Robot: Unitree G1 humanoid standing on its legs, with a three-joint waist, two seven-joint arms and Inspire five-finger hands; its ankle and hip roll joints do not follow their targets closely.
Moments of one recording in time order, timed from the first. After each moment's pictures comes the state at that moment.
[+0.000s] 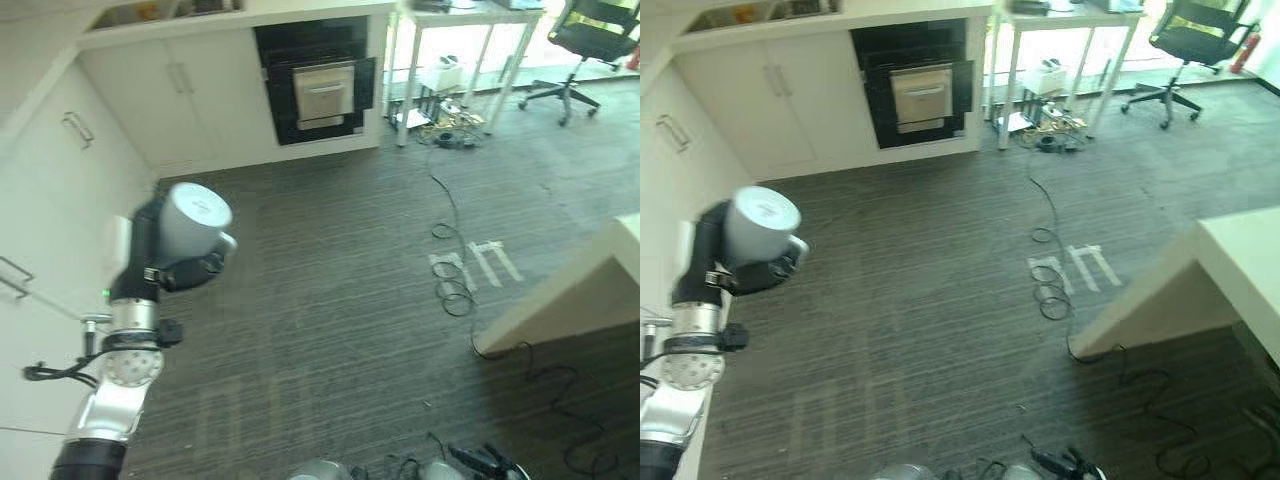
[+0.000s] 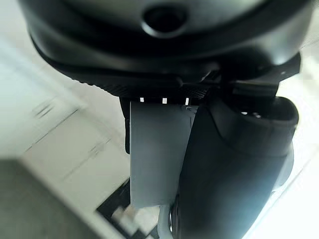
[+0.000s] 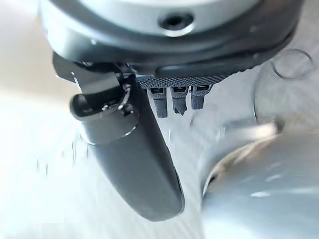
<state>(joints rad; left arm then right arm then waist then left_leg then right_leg) -0.04 0.77 0.02 0.04 0.09 -0.29 0.28 0.04 -0.16 -0.09 1.08 0.48 -0.07 0.02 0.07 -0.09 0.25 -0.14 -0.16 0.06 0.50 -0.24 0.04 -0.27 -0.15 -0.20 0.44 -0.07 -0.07</state>
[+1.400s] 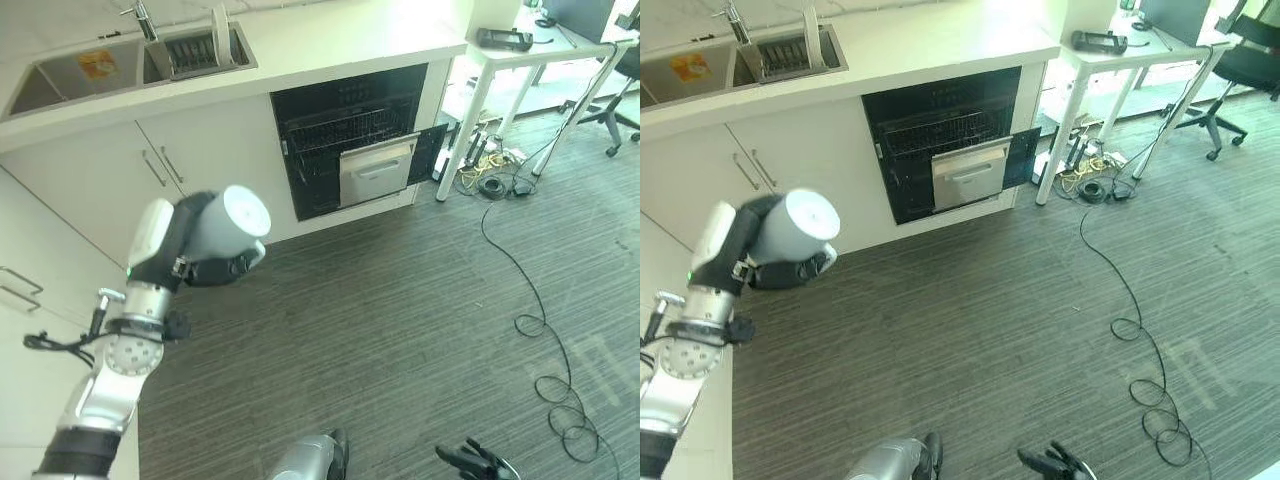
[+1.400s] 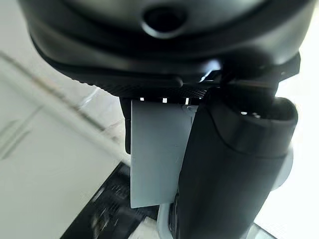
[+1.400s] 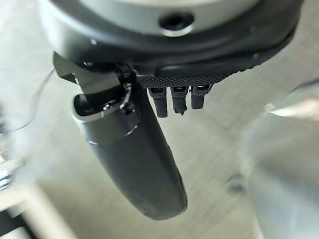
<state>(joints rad) -0.10 0.78 0.05 0.08 0.16 -0.30 0.17 0.04 -0.21 -0.04 1.07 0.47 -0.09 0.10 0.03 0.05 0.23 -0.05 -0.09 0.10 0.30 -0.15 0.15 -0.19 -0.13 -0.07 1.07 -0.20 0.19</state>
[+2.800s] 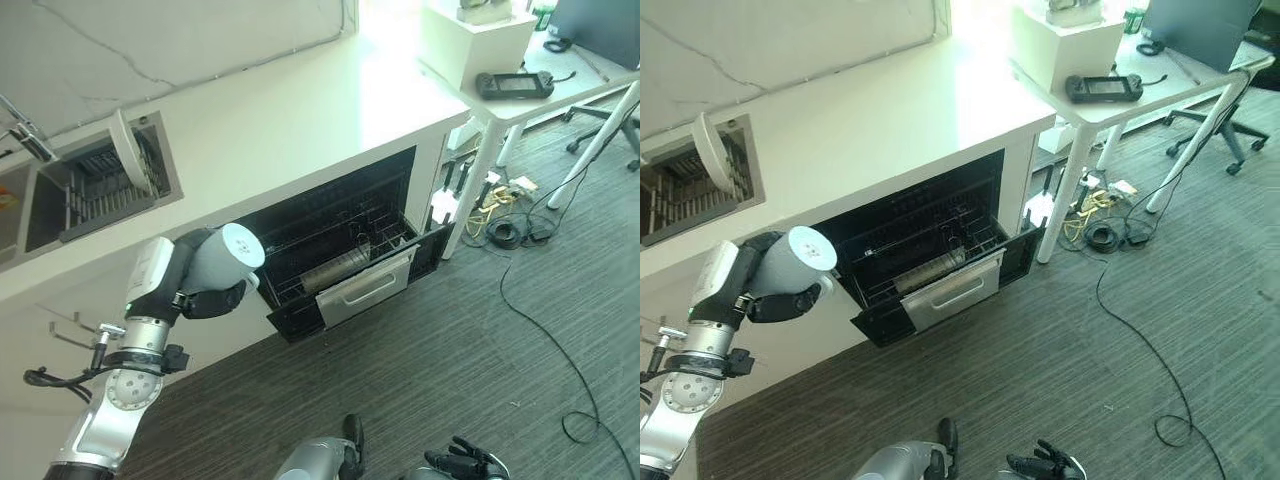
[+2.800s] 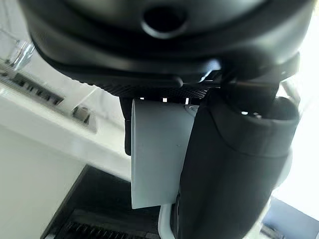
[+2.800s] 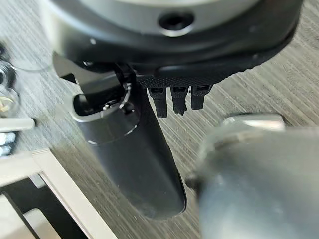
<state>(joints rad) 0.07 0.74 0.09 0.01 0.22 -0.28 0.23 0.03 -0.25 -0.01 1.21 0.40 -0.11 0.09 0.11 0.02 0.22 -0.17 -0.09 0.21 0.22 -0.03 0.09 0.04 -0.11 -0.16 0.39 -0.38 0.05</state>
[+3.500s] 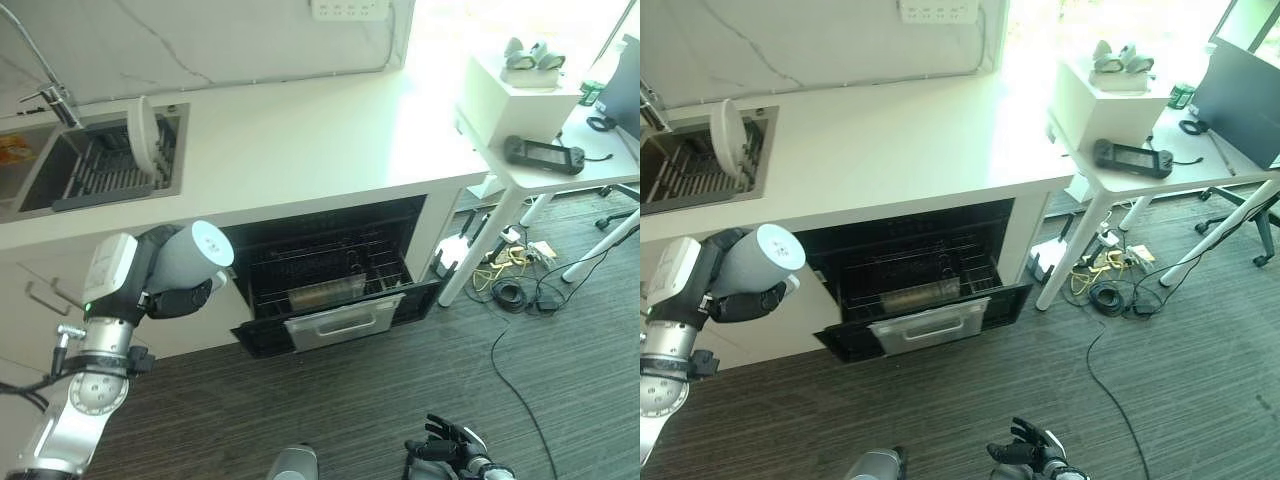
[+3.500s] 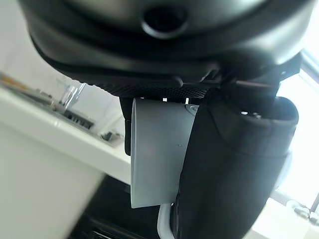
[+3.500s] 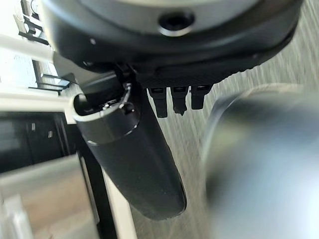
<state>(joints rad) 0.14 0.78 0.12 -0.01 0.24 -0.27 0.27 0.01 -0.26 0.14 1.12 0.29 -0.15 0.14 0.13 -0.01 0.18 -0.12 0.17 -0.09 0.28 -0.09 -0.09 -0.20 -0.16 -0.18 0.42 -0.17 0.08</state>
